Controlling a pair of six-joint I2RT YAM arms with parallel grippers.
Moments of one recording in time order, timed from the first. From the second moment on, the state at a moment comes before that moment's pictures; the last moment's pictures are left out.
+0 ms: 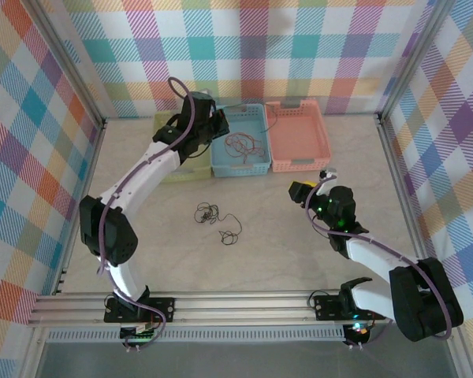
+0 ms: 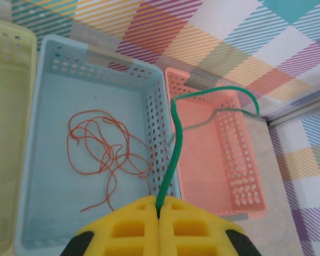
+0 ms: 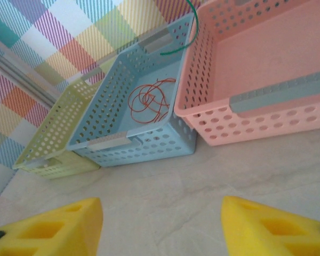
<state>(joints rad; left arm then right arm) -0.48 1.79 1.74 -0.47 -0.04 -0.68 0.30 1.15 0.35 0.56 -0.18 0.54</state>
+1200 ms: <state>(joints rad) -0.70 2.57 2.52 -0.61 -0.11 -0.71 0.30 1.15 0.35 0.56 -0.16 0.54</state>
